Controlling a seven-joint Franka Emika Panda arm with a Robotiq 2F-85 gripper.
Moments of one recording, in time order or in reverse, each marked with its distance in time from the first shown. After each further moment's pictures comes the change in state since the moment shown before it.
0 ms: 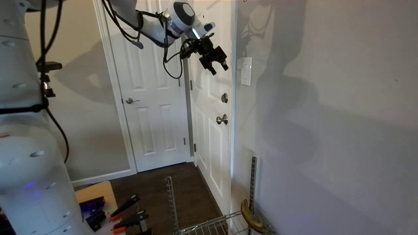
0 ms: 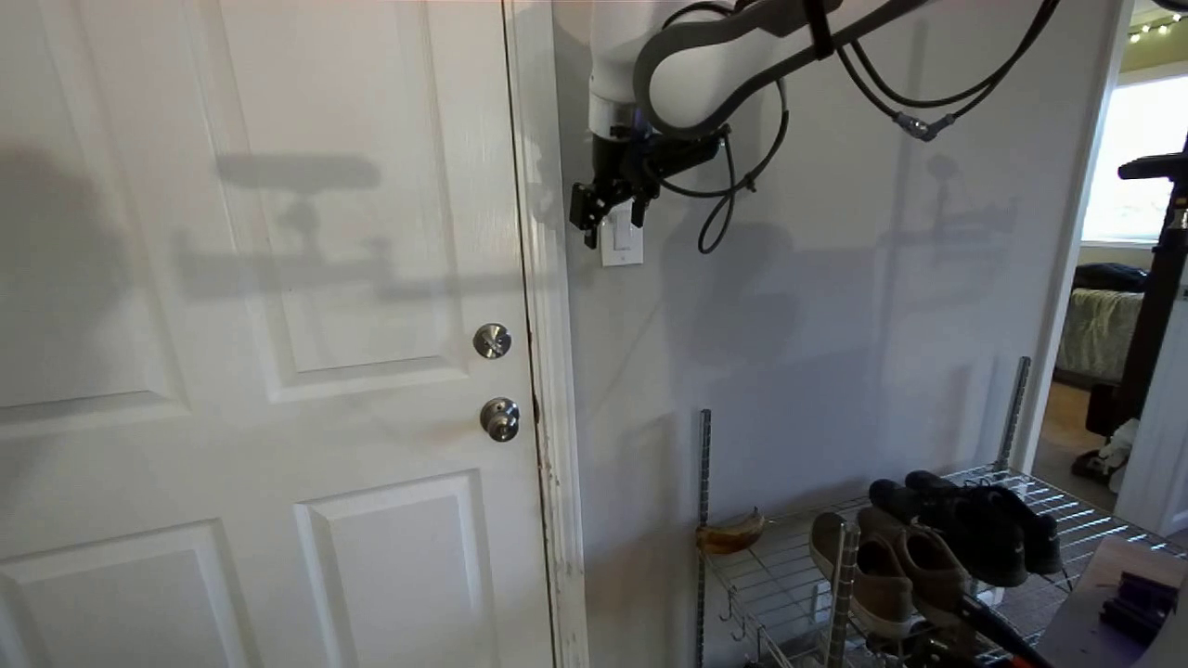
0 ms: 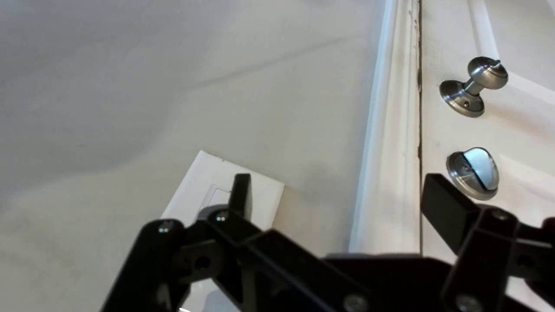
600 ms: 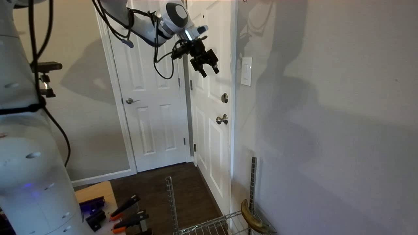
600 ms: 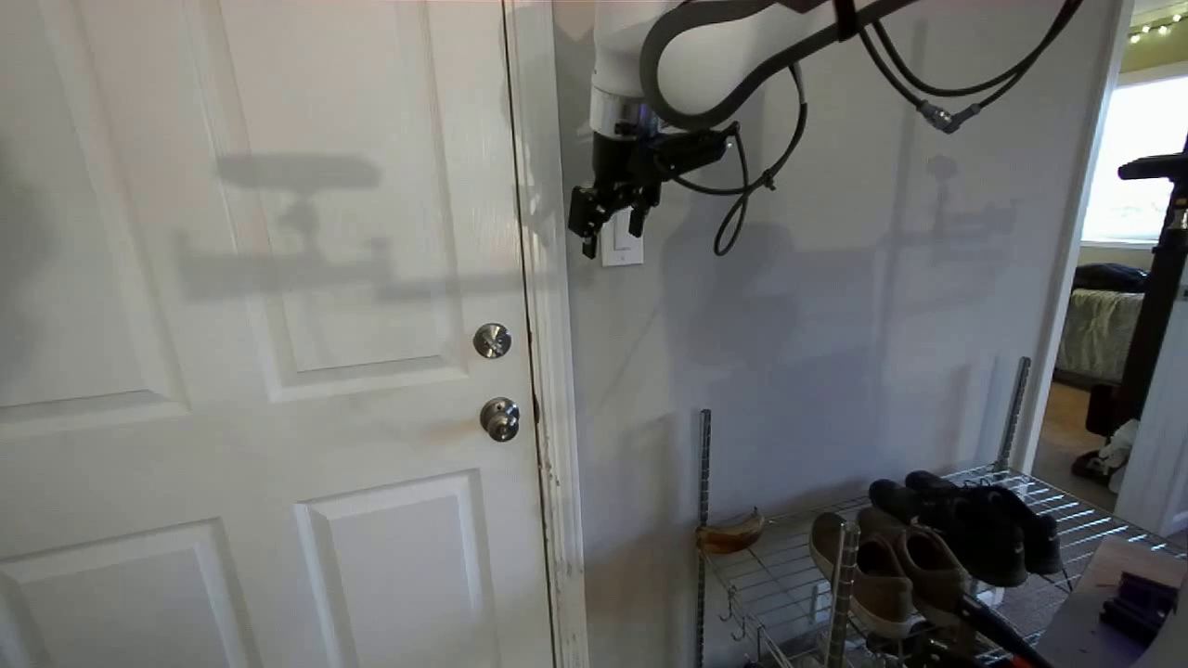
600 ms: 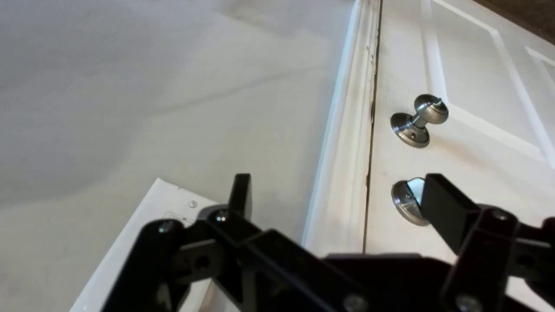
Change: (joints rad) arm -0.033 -0.055 0.073 -0.071 0.090 0.000 -0.067
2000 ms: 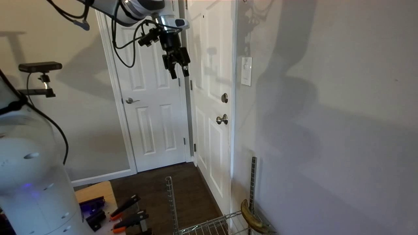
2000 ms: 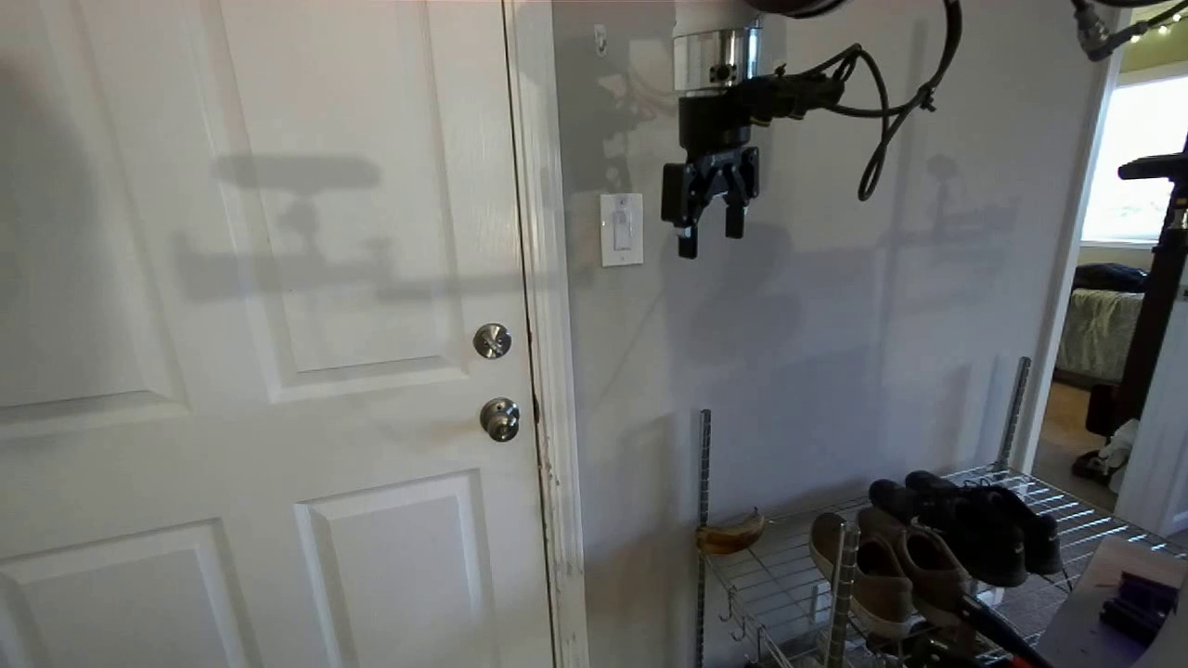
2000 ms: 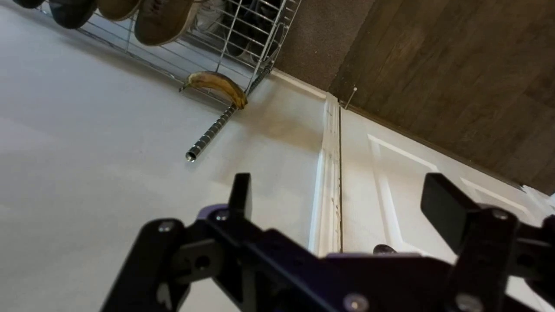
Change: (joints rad) arm -0.018 -0.325 0.023 -0.213 0.338 -0.355 -0.174
